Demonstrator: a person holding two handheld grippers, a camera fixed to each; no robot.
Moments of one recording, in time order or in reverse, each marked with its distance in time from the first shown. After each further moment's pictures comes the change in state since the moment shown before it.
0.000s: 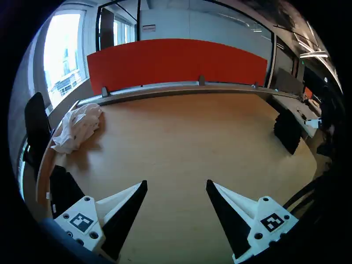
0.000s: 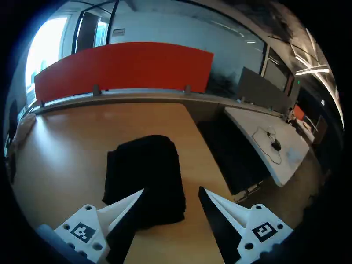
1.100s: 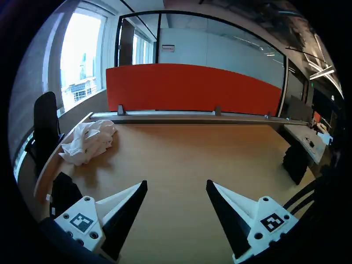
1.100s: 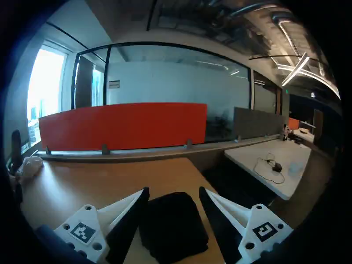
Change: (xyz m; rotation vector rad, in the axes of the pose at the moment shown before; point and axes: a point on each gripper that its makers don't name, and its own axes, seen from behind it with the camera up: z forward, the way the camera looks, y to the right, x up) left arm 0.061 -0.031 0.008 0.088 0.198 -0.109; right arm 0.098 -0.041 -0.047 0.021 0.405 0.125
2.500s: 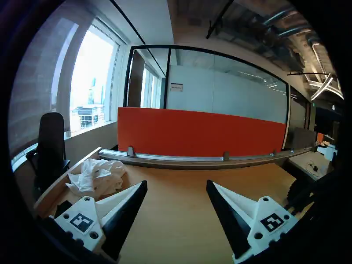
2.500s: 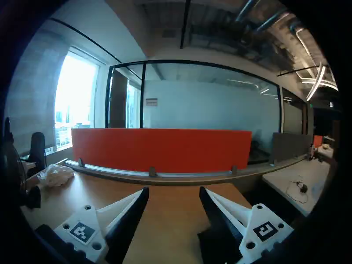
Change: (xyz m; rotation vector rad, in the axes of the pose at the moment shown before) left arm 0.101 -0.040 -0.003 0.034 0.314 -0.043; right arm 0.073 -0.180 -0.028 0.270 0.139 -0.053
